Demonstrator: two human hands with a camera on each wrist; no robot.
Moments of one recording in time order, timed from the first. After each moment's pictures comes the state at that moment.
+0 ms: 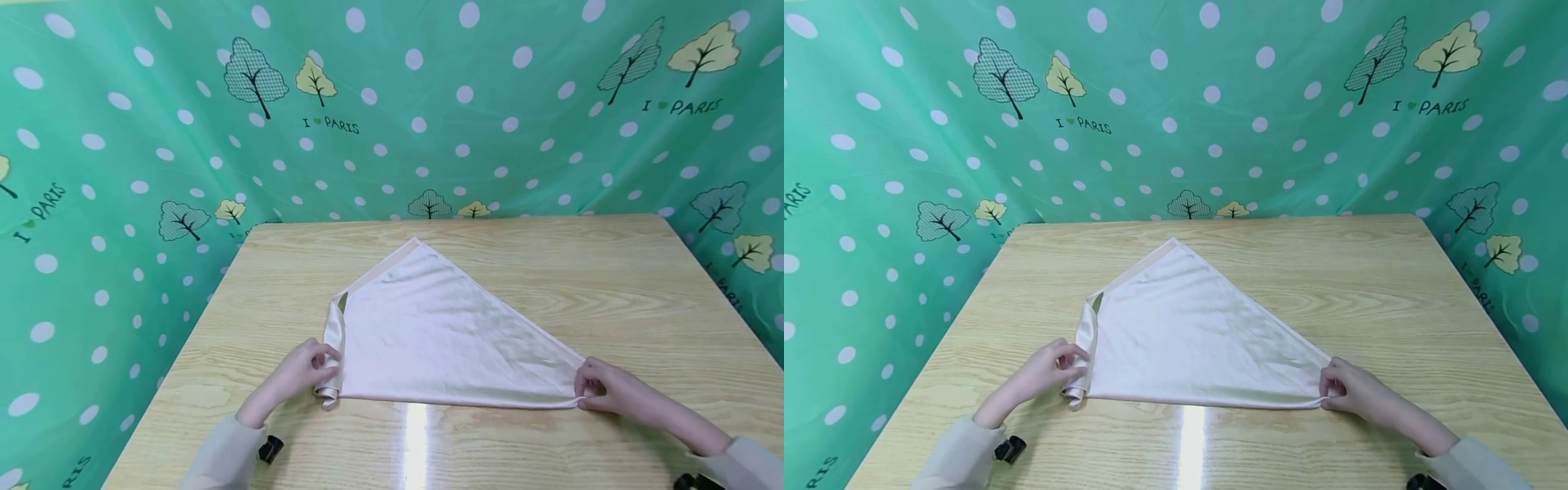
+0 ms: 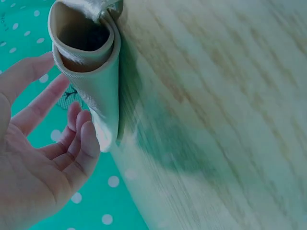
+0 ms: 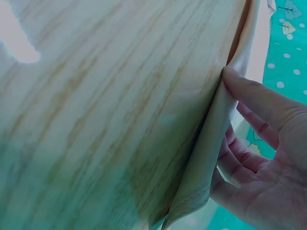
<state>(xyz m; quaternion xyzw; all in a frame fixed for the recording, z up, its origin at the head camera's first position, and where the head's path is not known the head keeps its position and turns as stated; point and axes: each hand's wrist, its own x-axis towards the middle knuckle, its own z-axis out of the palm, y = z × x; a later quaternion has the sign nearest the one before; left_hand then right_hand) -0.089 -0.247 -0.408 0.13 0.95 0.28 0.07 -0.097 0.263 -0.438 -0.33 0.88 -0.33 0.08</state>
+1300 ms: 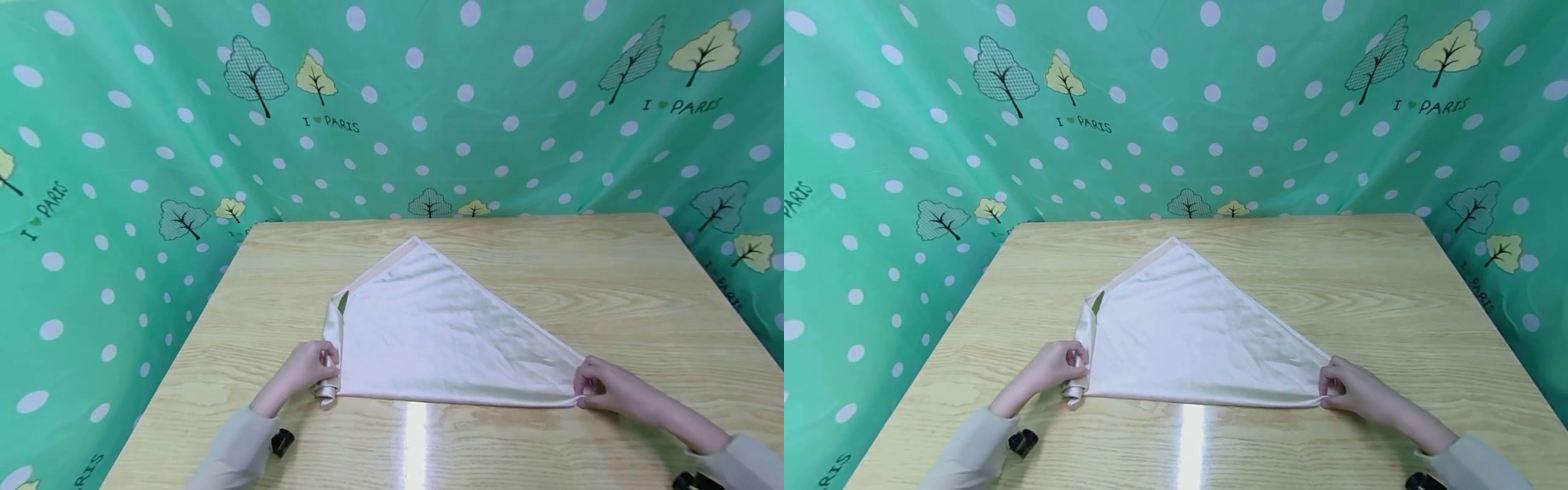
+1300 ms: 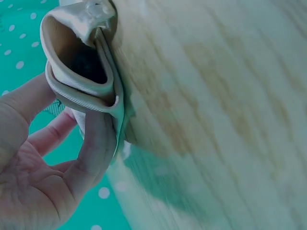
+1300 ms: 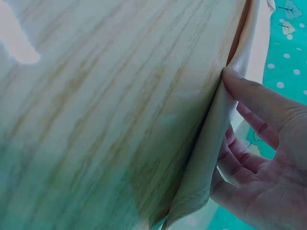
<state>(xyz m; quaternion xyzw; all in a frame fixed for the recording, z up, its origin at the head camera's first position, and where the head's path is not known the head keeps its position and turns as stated) -0.100 -0.242 -0.421 0.08 0.95 0.28 0.09 -0.097 0.262 -0.437 -0.32 0.88 -0.33 0.09</state>
